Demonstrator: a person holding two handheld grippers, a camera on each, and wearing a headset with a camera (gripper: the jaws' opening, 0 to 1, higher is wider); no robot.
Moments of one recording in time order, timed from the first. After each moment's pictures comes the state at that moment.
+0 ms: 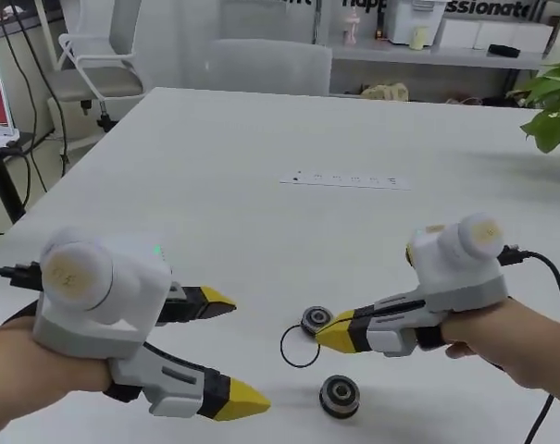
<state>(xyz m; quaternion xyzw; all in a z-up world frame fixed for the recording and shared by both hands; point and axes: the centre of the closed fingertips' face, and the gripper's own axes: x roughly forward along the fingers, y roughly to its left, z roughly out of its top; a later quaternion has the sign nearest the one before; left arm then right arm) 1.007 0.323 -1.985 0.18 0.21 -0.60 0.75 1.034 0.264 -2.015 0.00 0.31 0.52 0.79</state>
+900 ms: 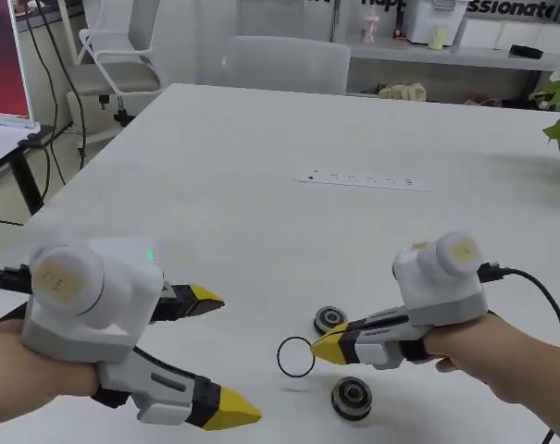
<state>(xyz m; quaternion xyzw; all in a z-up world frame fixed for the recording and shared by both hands) 1.005 0.341 -1.989 0.18 0.22 -0.58 0.76 1.042 0.278 -2.049 -0.01 0.35 0.51 0.79</state>
